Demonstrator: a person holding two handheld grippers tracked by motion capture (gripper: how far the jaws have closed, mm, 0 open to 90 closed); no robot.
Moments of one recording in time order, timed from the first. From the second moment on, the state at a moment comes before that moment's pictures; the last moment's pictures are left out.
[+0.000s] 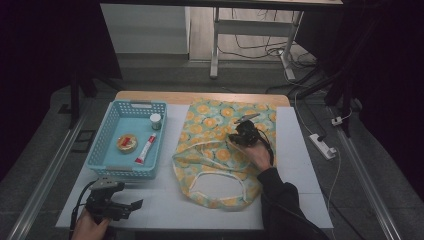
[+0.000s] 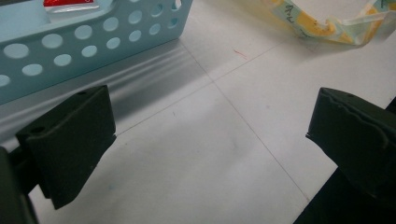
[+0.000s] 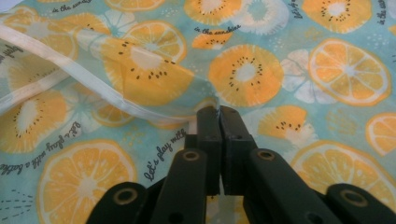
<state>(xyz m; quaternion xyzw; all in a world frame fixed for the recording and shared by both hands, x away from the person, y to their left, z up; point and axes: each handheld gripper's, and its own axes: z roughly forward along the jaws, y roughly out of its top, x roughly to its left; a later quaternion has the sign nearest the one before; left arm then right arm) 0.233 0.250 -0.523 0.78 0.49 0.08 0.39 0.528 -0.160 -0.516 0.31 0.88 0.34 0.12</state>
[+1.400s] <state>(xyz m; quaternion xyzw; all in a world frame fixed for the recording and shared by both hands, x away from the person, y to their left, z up) 0.233 0.251 -0.523 0.77 0.48 0.08 0.40 0.447 -0.148 -0.506 0.28 0.90 0.33 0.07</state>
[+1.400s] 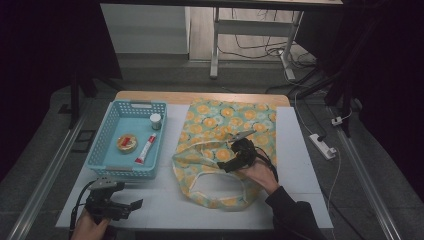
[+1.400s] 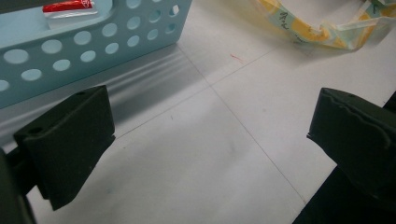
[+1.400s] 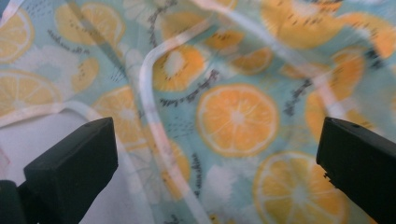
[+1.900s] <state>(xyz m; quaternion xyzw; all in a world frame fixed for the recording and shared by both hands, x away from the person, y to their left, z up) 0.234 0.251 -0.523 0.77 0.48 0.07 0.41 0.443 -0.143 -0.528 0.25 0.91 0.30 0.11</state>
